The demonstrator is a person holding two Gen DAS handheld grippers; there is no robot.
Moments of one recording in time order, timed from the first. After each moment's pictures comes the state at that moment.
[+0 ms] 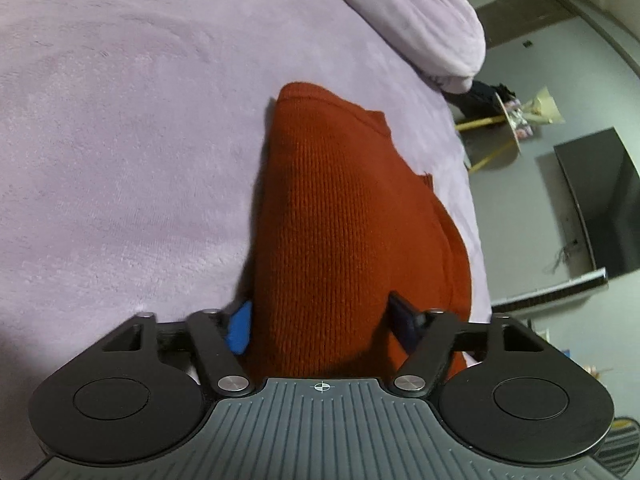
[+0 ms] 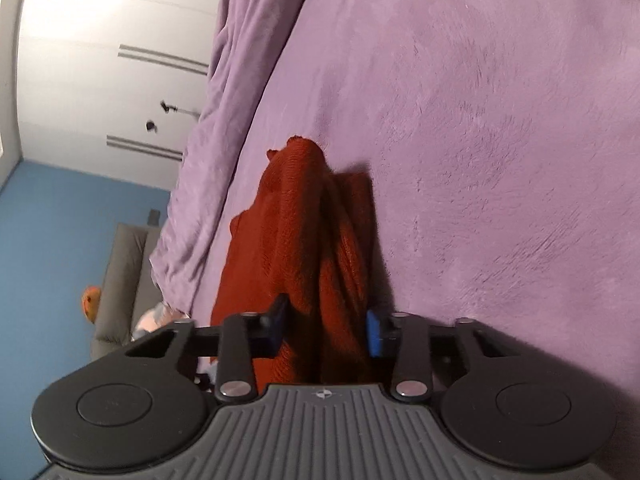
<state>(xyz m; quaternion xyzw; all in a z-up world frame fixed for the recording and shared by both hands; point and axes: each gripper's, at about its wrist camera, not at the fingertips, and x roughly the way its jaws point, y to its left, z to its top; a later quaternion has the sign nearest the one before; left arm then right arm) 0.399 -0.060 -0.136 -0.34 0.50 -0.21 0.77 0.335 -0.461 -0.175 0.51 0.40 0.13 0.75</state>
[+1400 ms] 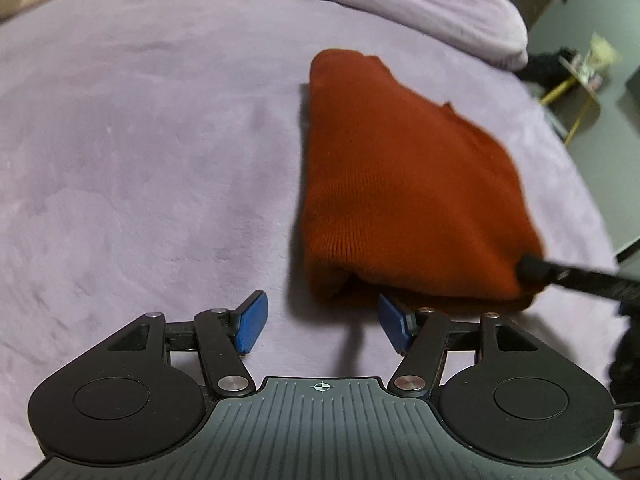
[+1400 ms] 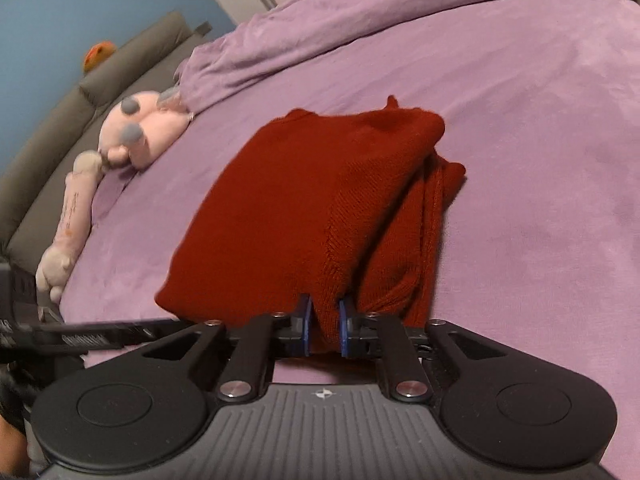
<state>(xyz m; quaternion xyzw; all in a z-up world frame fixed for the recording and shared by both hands) 0.186 0.059 -0.085 -0.13 0.49 -0.07 0.86 0.215 -0.258 -0.085 0.18 0.44 0.25 0.84</state>
